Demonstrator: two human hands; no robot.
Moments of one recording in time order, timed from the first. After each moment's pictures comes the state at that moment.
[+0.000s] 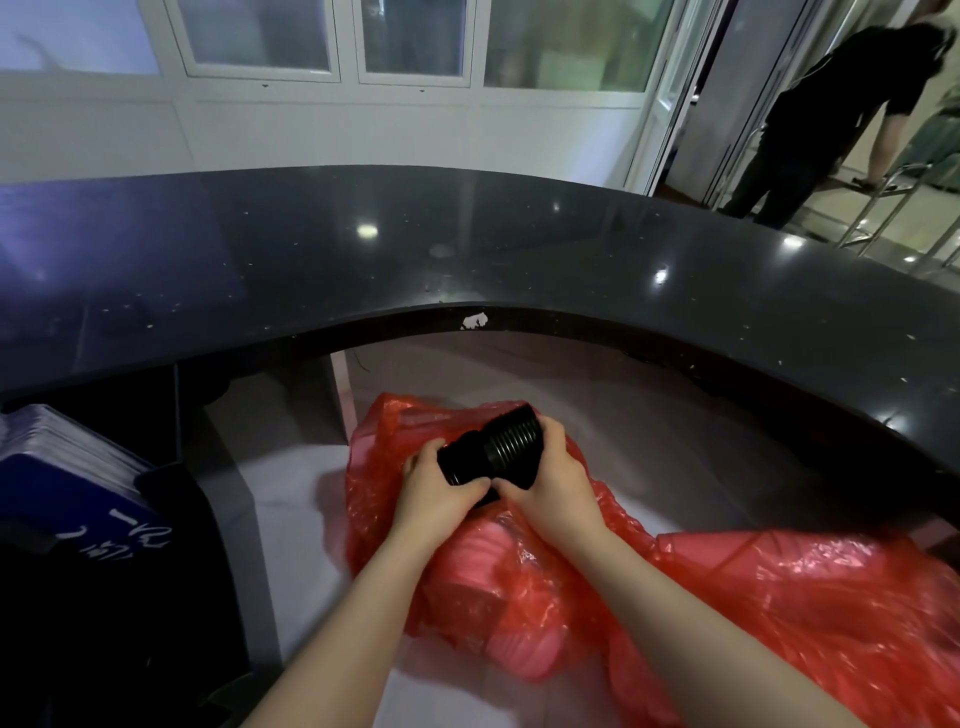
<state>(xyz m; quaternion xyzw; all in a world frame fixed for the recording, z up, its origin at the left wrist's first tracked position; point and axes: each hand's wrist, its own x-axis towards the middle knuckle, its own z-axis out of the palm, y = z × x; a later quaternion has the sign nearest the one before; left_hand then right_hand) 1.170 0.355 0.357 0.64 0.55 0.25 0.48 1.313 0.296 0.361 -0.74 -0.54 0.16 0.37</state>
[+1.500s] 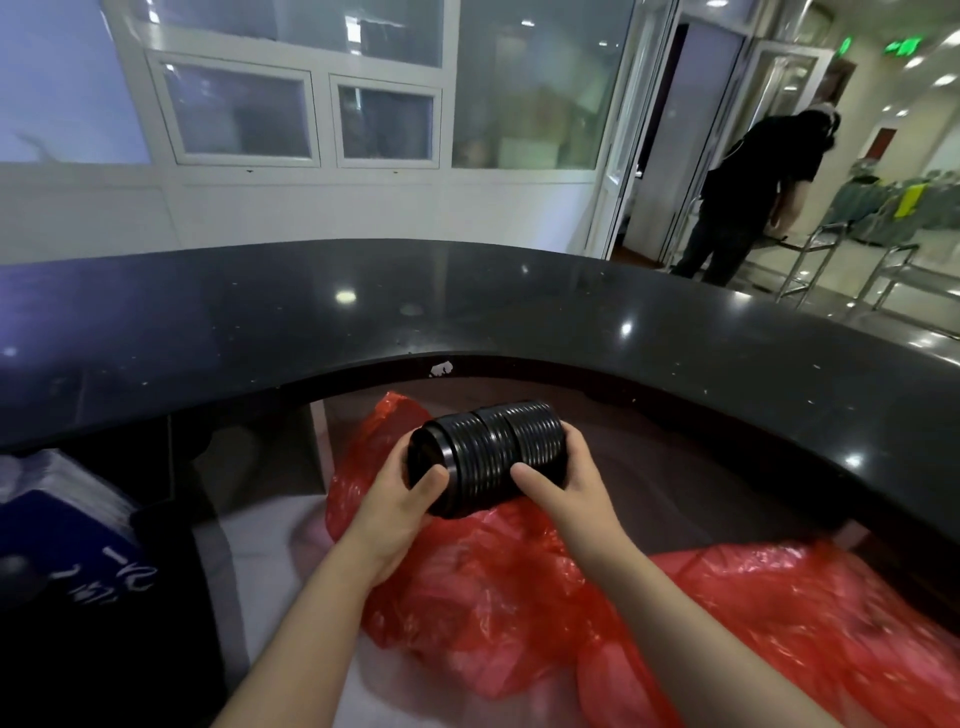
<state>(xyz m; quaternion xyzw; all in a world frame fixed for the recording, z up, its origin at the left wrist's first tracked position) 1.149 0.341 0.415 0.57 0.26 0.38 0.68 1.318 0.246 0.437 -0.61 -0.46 0.27 0.59</state>
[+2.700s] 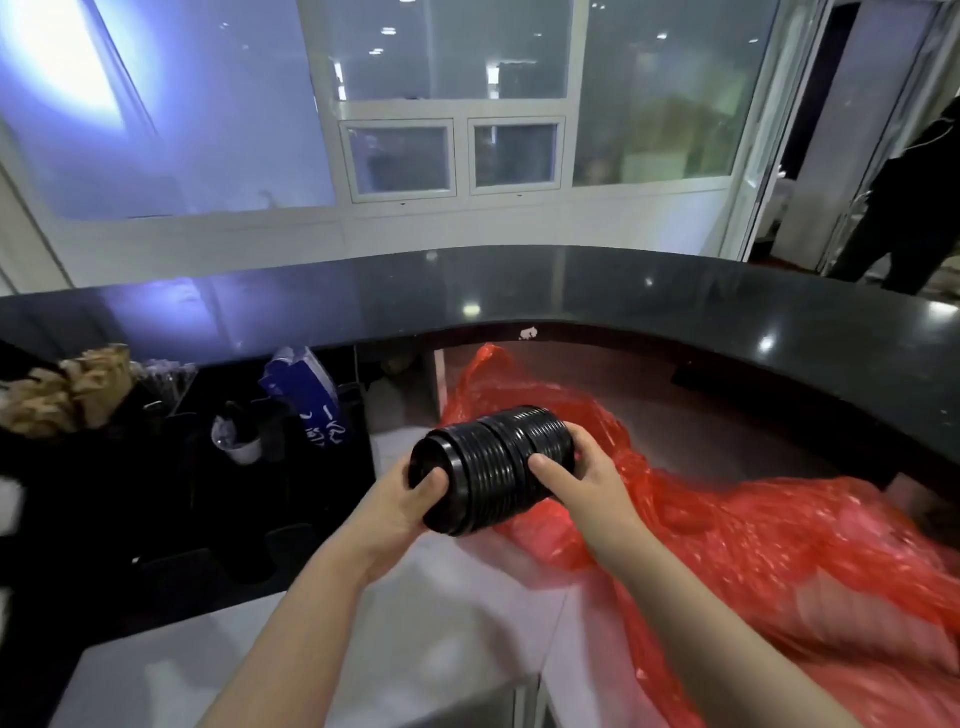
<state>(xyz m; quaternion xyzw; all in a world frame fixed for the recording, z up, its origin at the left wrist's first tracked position) 1.041 0.180 0.458 0.60 0.30 0.38 0.64 1.248 0.149 0.442 -0.48 -0.51 0.39 0.60</state>
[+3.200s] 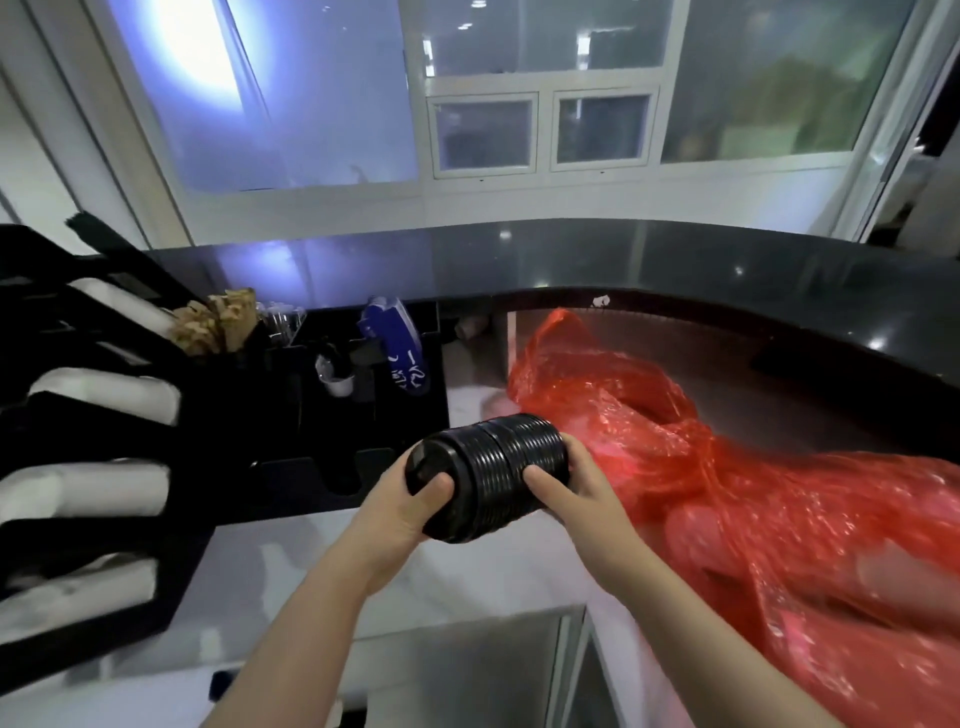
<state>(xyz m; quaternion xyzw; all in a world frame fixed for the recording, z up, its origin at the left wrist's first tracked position) 0.982 0.095 0.445 0.56 0.39 0.44 0.58 1.185 0.093 0.424 -0.42 -0.53 0.50 0.54</state>
